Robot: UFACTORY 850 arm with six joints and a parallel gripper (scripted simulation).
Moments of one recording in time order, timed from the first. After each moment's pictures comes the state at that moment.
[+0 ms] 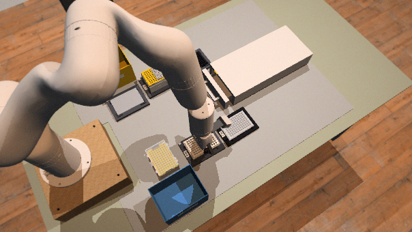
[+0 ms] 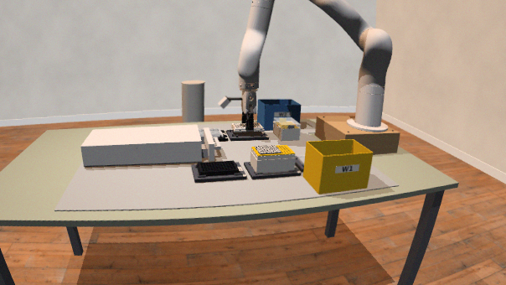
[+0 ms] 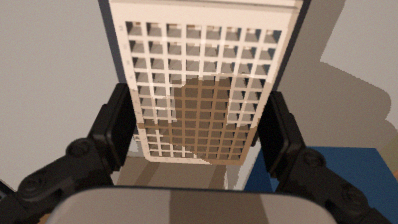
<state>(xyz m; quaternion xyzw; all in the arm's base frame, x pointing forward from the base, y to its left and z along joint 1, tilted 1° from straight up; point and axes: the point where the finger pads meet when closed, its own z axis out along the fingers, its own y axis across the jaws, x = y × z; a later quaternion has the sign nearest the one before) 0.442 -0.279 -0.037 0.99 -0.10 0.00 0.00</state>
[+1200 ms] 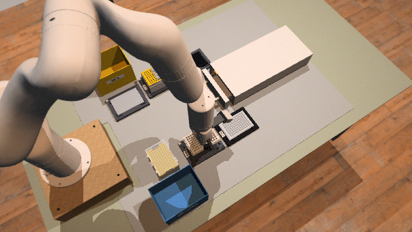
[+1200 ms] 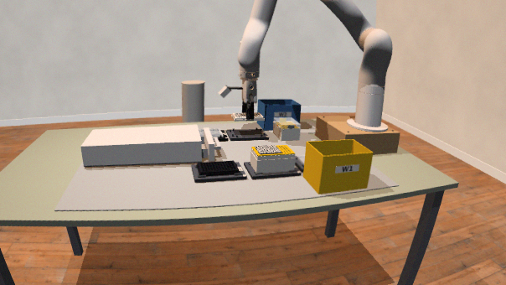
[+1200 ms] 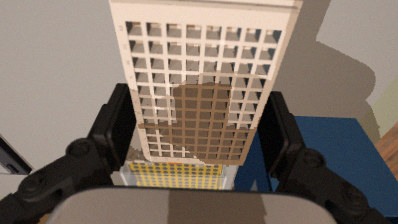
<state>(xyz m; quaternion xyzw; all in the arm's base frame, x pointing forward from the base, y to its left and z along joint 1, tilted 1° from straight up) 0.442 -0.279 0.009 0.99 -0.10 0.00 0.00</state>
